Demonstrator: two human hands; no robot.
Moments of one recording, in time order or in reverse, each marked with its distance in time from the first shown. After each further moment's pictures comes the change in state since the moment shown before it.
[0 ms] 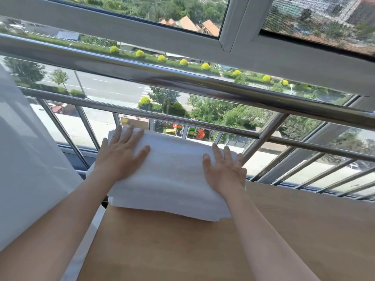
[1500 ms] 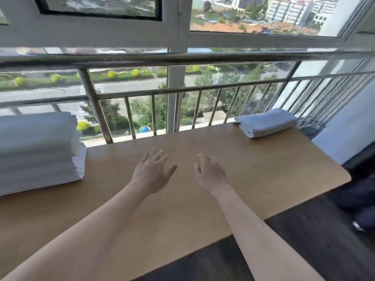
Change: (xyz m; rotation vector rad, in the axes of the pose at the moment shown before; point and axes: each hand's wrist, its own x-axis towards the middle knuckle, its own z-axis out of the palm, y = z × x) left_hand -0.259 0.516 0.124 -0.001 -0.154 0.575; right_hand -0.239 0.470 -0.020 0.262 0.228 0.139
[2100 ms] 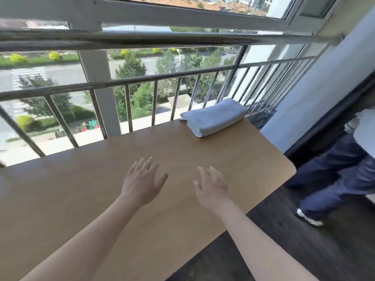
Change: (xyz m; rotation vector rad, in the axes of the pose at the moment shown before) left_hand 0.150 0.168 0.092 -0.043 -0.068 0.103; right_hand 0.054 0.227 -0.051 -0.078 -0.098 0.175
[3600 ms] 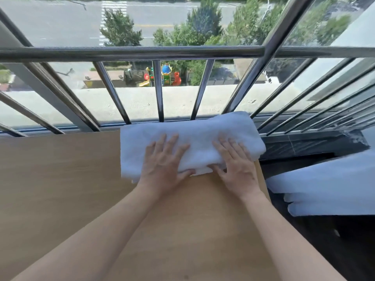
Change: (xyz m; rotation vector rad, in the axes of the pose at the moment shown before) left_hand 0.399 0.234 0.115 0.070 0.156 -0.169; right_hand 0.461 0.327 -0.076 -0.081 0.237 -0.659
